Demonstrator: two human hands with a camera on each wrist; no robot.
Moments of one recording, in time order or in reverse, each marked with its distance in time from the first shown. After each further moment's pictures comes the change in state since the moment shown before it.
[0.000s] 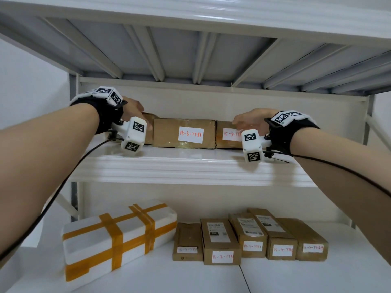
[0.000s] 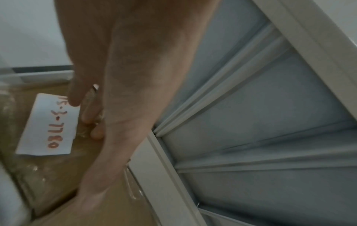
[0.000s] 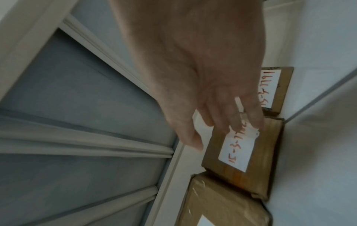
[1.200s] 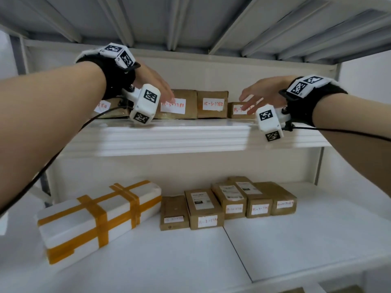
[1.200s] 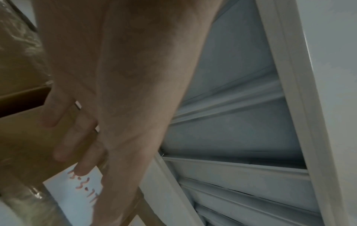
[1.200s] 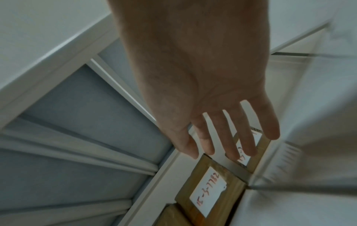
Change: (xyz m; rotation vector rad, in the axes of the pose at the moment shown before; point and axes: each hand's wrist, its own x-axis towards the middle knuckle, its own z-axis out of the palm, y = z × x) left_hand -0.025 0.086 0.022 -0.032 -0.331 0.468; right_hand -0.035 0.046 -0.030 -0.095 0.082 0.020
